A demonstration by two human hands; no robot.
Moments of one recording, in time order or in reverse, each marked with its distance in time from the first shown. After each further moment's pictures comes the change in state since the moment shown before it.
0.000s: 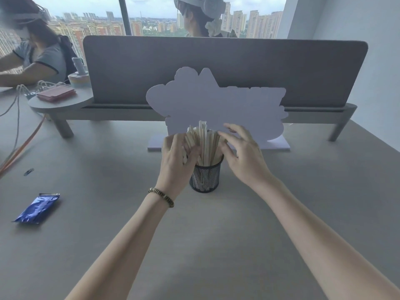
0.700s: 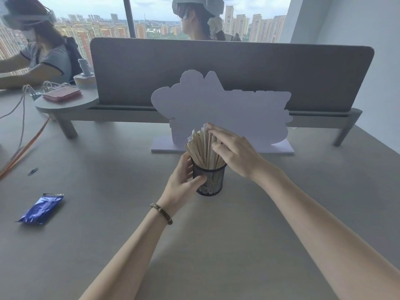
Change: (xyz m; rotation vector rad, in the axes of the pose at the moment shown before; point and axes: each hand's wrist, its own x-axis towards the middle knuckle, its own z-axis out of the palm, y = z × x) left_hand -0.030 -0.013 -0.002 -0.518 -0.311 -0.284; right_hand 0.029 -0.013 -0.003 0.109 -0.377 -0.011
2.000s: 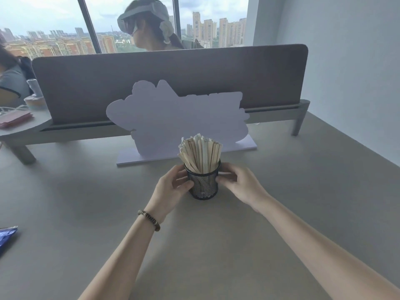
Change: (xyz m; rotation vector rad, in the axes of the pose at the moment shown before) left_hand 0.011 0.001 0.051 0.117 -0.085 -0.091; right_hand -0.098 0.079 0.002 0.429 0.182 0.351
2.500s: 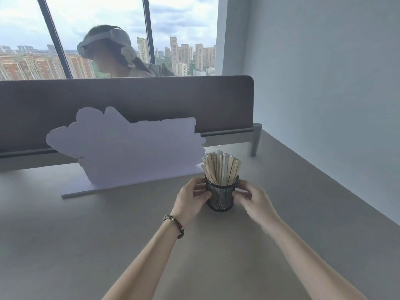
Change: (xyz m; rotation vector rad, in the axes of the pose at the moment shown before) left_hand 0.066 0.027 0.155 0.099 -0.076 -0.018; right_hand -0.030 0.068 -0.127 0.010 0.281 0.128
